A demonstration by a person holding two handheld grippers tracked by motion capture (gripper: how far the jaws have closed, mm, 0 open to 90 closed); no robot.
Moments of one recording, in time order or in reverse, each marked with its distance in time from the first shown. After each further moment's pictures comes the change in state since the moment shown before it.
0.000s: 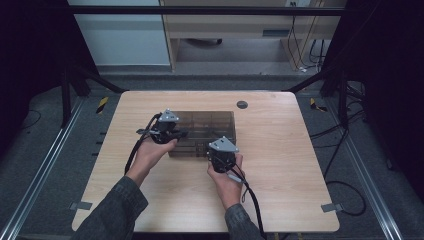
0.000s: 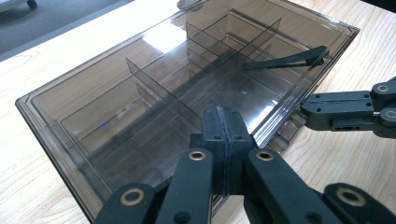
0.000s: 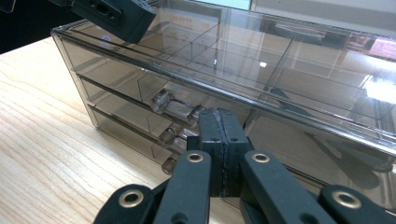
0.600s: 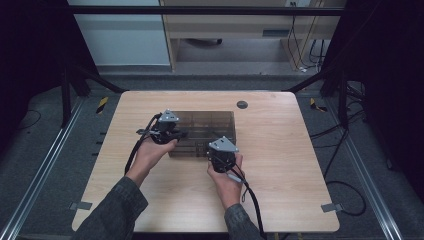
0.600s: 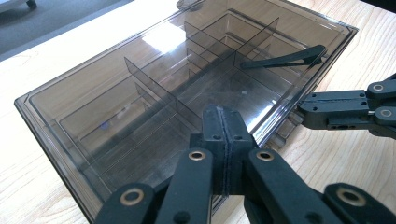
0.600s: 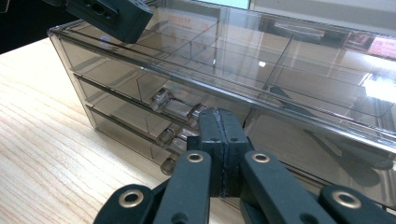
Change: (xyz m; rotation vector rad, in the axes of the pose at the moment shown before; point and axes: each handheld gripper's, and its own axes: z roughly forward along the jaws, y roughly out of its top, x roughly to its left) left arm 0.000 0.000 -0.001 0.004 0.001 0.010; right arm 0.000 0.000 0.001 0.001 -0.005 0.005
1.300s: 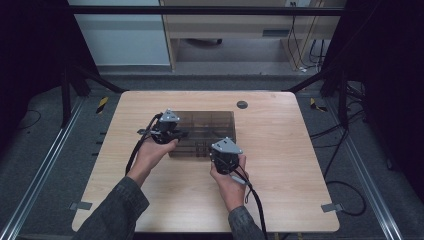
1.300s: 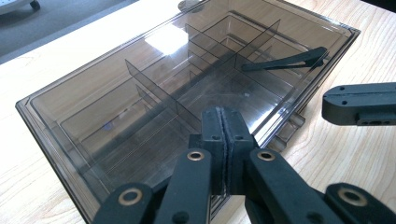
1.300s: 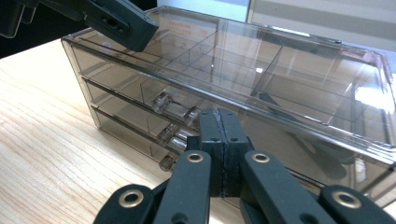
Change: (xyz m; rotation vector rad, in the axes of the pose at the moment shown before) left arm -0.002 0.002 0.001 -0.005 0.009 -0.001; right arm -0.003 0.004 -0.016 -0.016 -0.001 -0.016
